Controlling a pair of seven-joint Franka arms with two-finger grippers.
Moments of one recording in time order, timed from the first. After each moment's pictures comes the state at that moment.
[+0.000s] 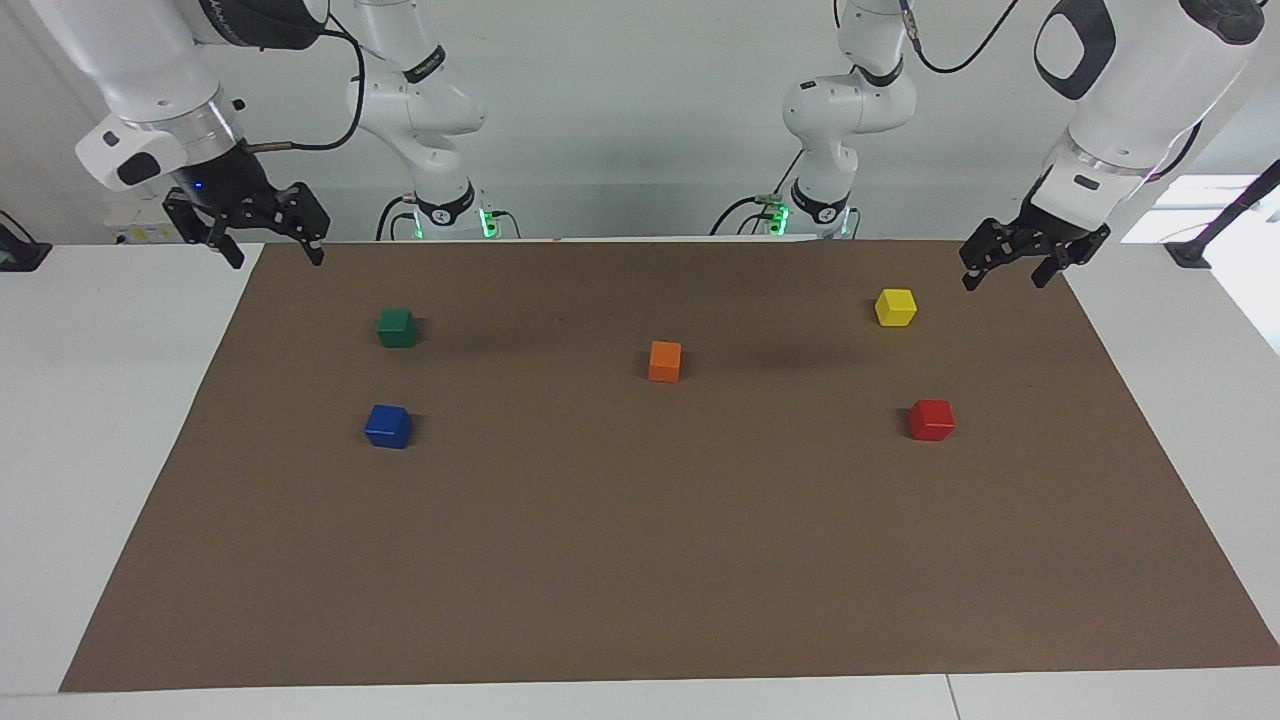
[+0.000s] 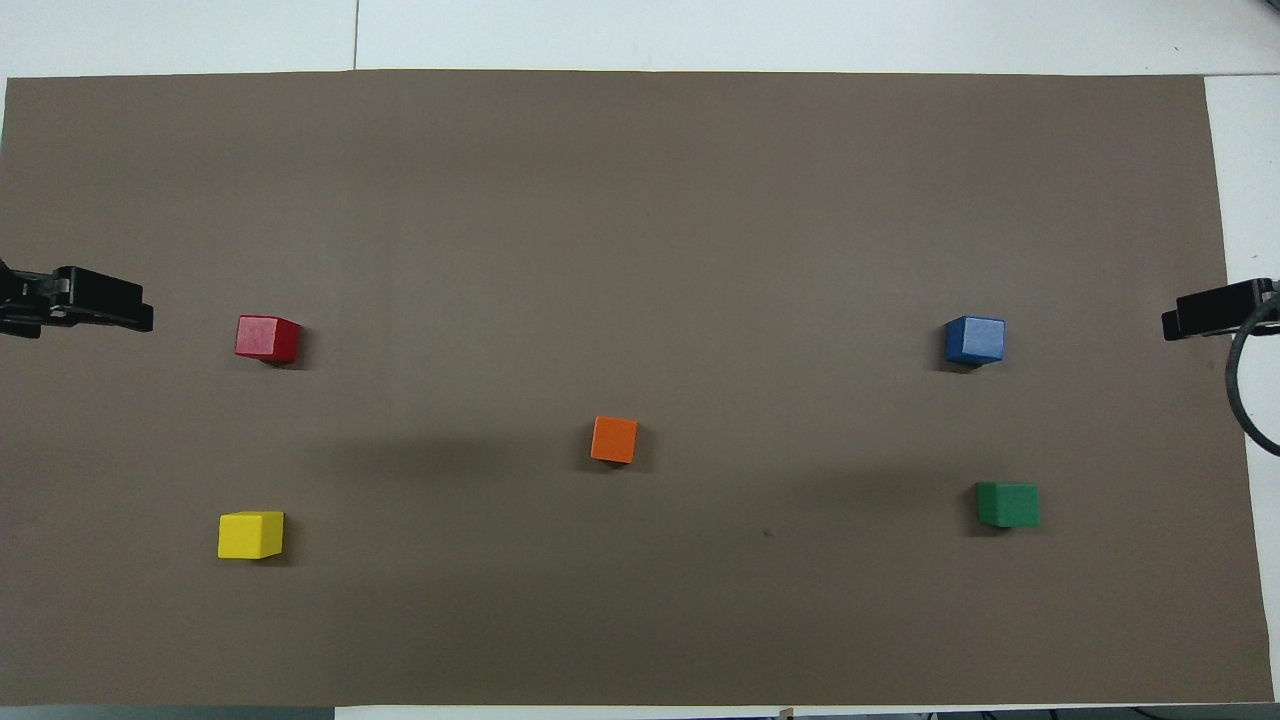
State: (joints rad) left arm 0.06 -0.02 -0.07 -1.65 -0.02 1.62 0.02; right arm -0.06 -0.07 -0.02 -1.64 0.01 1.57 -0.09
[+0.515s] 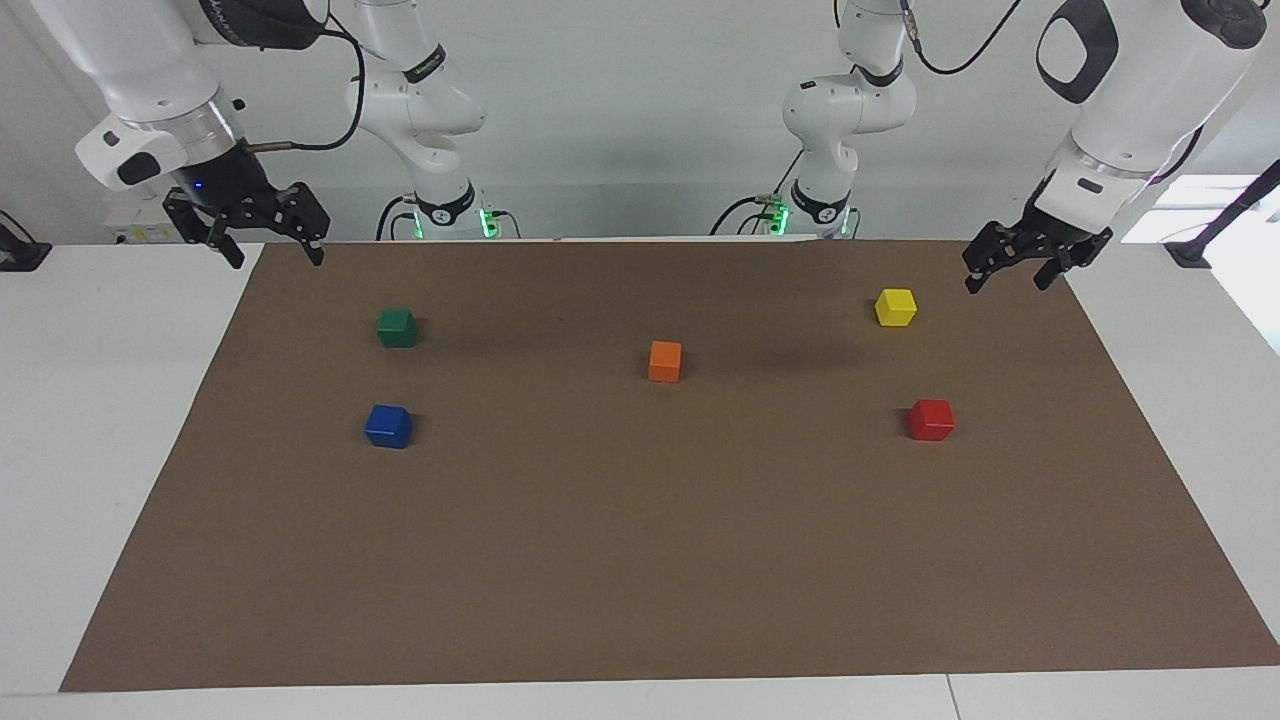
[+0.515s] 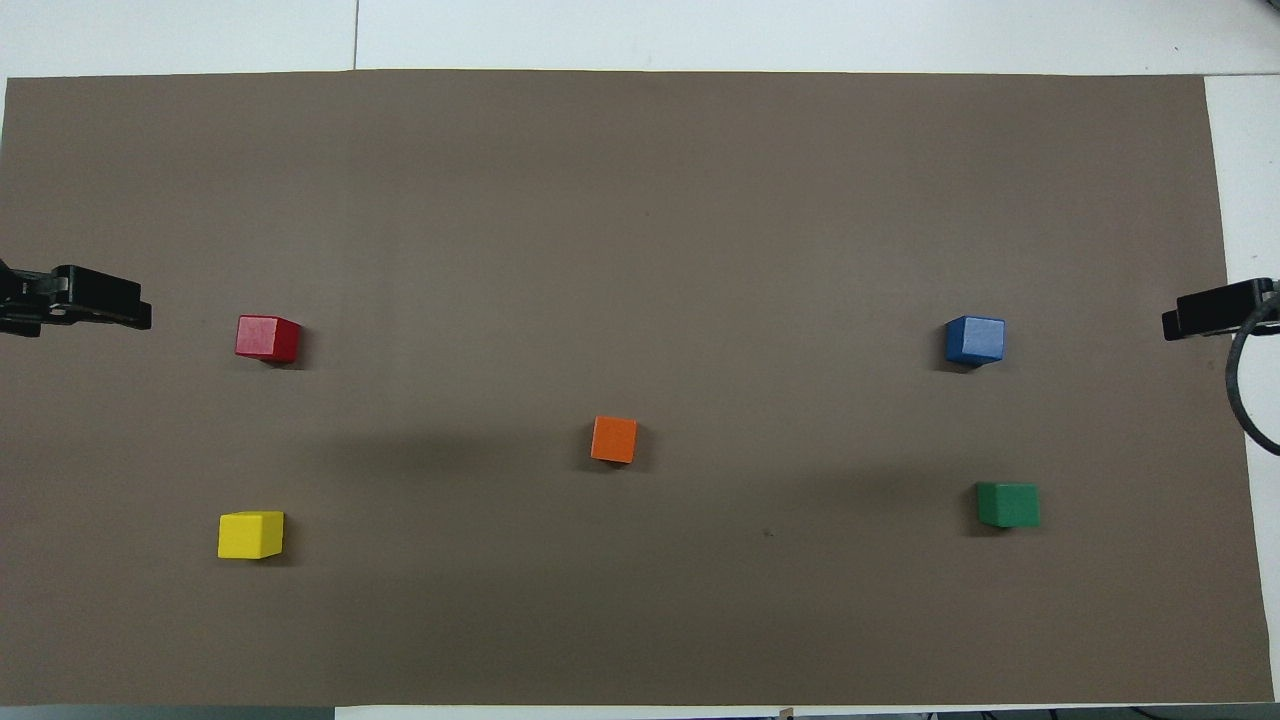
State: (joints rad) left arm 0.06 -0.02 -0.05 -1.68 -0.01 1.66 0.02; right arm -0.06 -0.07 -0.02 -1.64 0.01 1.57 -0.09
